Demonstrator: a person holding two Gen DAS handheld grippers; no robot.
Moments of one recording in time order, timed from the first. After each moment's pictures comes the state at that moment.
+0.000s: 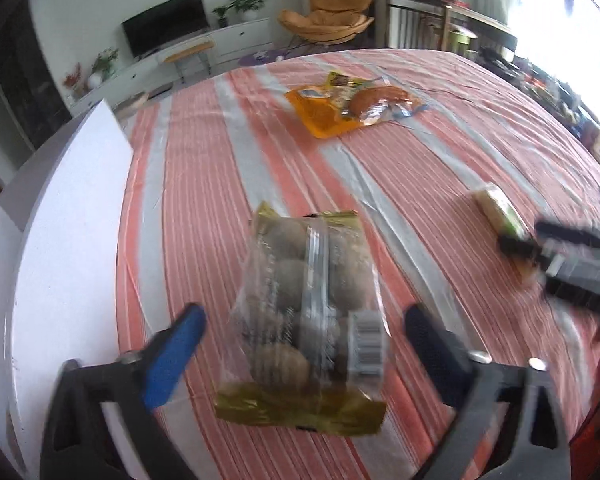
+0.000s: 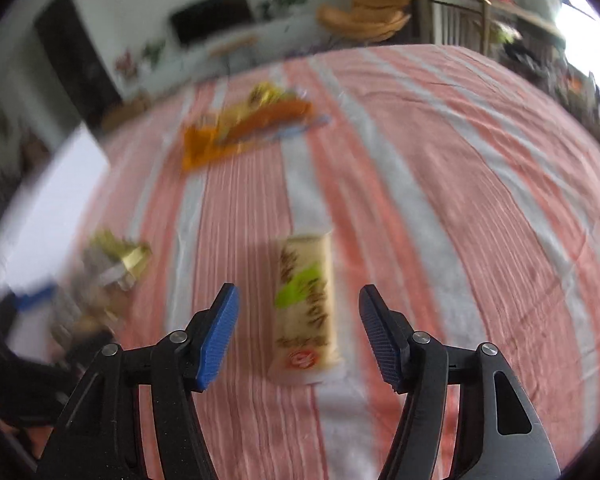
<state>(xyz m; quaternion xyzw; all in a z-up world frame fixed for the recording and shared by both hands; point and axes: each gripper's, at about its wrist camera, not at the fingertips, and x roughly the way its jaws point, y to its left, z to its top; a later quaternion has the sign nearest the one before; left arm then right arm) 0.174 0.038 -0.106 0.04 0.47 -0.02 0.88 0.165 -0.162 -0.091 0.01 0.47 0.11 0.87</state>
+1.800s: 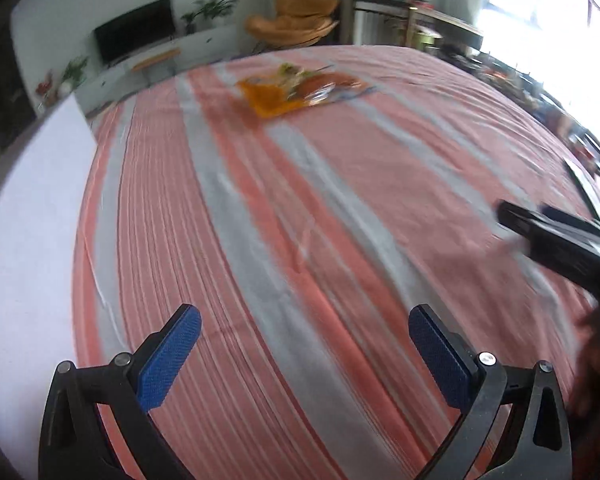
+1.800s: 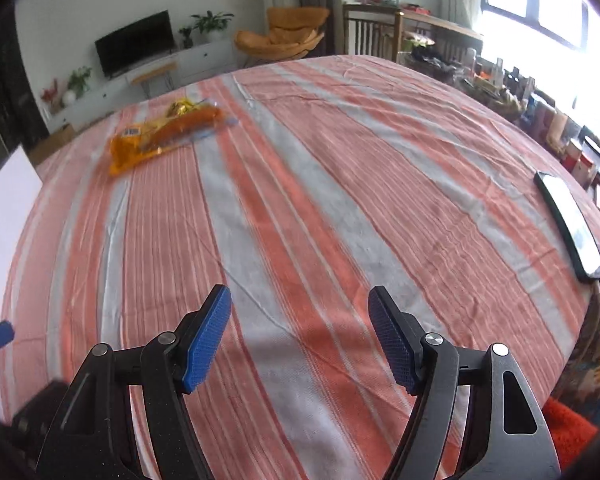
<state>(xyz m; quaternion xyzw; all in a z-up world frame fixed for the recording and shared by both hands) 0.161 0.023 -0.135 0.03 0.46 -0.08 0.88 0.172 -0.186 -0.111 0.04 0.42 -0.04 0.91</state>
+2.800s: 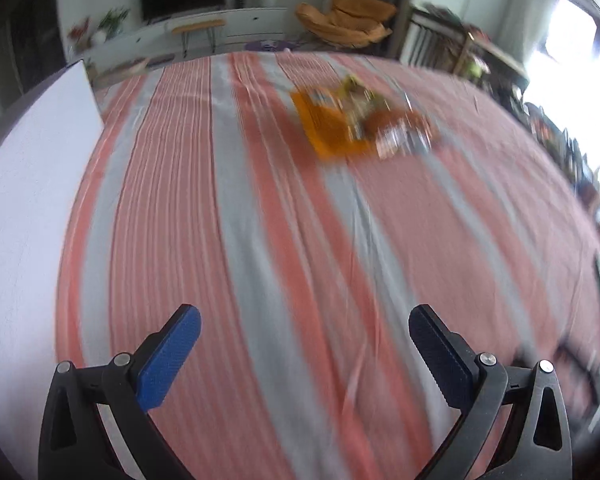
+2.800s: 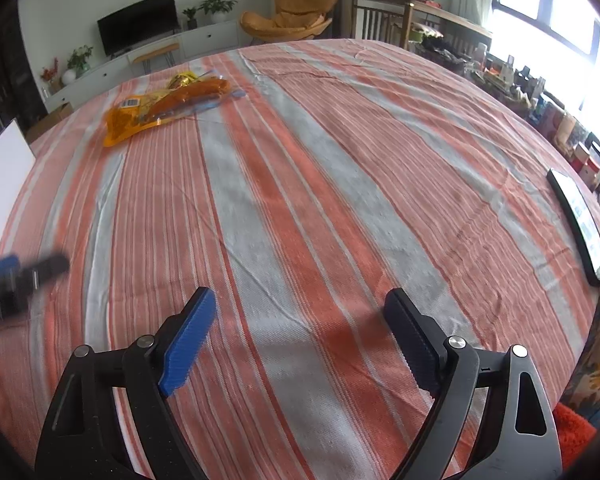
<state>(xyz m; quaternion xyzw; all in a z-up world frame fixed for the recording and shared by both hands) 0.251 0.051 -0.129 -0.07 0.48 -0.04 0.87 0.124 -0.187 -0.119 0.02 0.45 -0.03 0.89</state>
